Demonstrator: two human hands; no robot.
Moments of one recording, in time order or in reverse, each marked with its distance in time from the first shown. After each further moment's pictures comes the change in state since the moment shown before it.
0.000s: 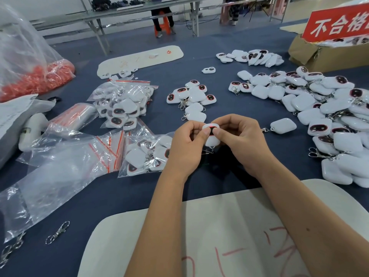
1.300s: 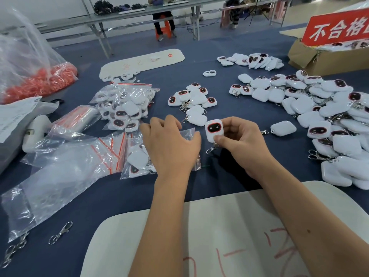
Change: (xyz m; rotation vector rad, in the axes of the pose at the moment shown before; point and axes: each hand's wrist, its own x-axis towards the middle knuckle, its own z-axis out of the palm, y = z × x) left_hand -0.002 0.014 -0.015 0.890 0.478 0.101; right_hand 0.000 0.000 0.001 -0.045 -0.009 0.000
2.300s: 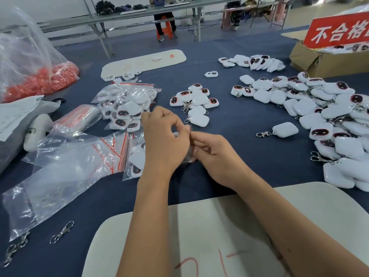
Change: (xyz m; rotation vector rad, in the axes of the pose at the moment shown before) left_hand 0.016 -0.013 -0.023 -0.374 -0.091 0.113; right_hand -0.017 -0.013 0.047 -0.134 -0.303 -0.148
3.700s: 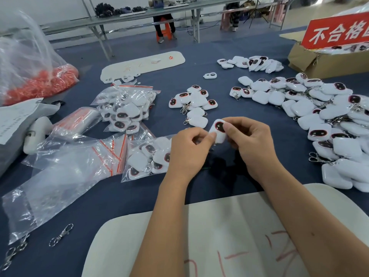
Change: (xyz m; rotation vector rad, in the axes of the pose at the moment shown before) left_hand -0.015 0.003 0.047 -0.335 -0.270 -0.152; right_hand -0.001 0.021 -0.052 0.198 0.498 0.090
